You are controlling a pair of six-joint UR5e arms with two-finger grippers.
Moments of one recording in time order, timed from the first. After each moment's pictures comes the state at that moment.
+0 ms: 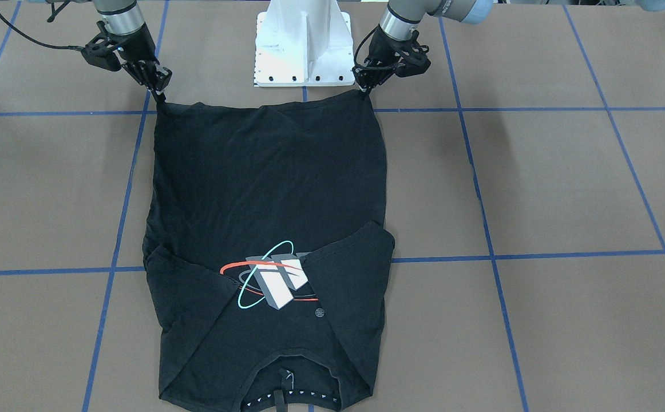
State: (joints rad) left arm -0.09 -1.74 -2.16 -1.91 -1.49 -2.01; right arm 0.05 -1.90 2.23 -1.07 1.38 2.06
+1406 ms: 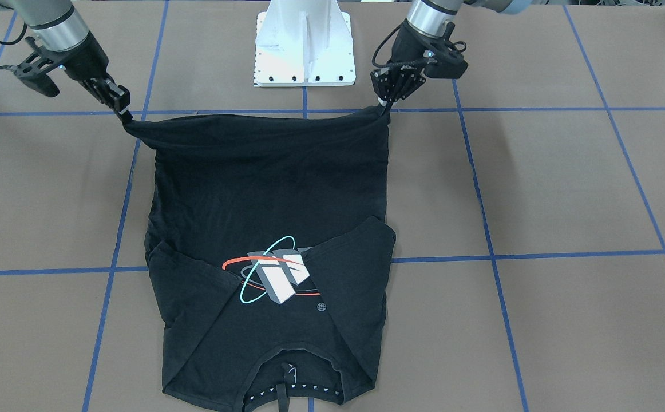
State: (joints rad) left arm -0.42 -1.83 -2.13 -1.90 -1.62 -1.75; right arm 0.60 -1.71 2.20 -1.18 1.88 1.81
